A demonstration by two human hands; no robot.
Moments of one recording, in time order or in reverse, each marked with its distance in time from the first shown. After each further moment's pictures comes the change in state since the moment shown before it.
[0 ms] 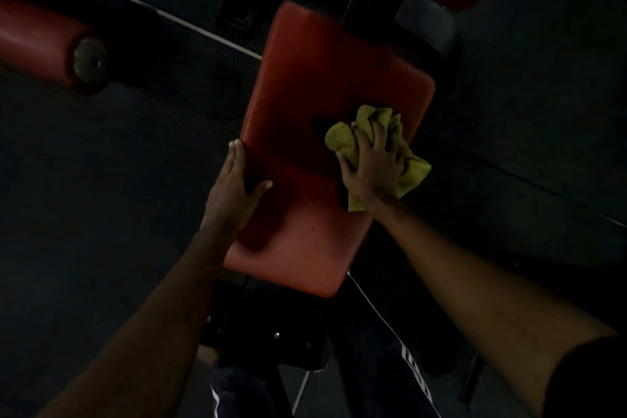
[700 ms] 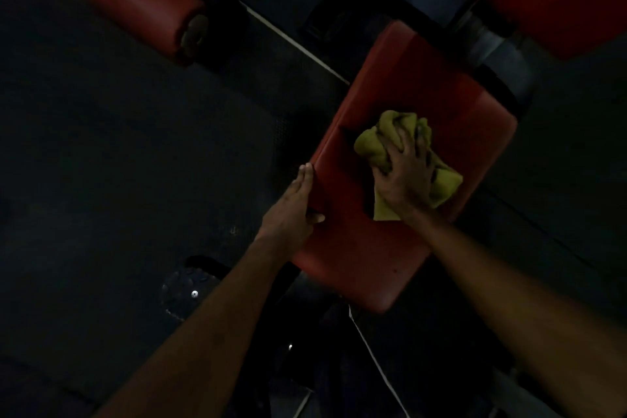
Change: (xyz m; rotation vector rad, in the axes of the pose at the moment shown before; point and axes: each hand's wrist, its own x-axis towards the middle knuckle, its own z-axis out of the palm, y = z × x) left_hand -0.045 -0.046 -0.003 -0.071 -0.160 0.039; right_hand 0.007 -0.077 0.026 -0.051 0.042 -0.245
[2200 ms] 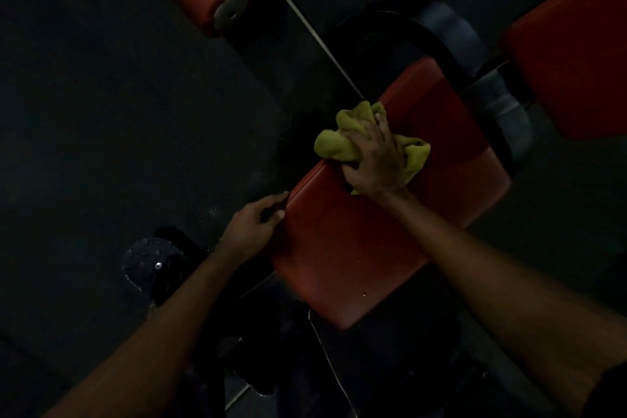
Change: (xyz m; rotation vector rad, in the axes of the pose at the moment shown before) left_hand -0.018 -0.048 0.014 -0.502 0.212 -0.190; right_hand 0.058 -0.050 -0.018 -0.075 -0.083 -0.486
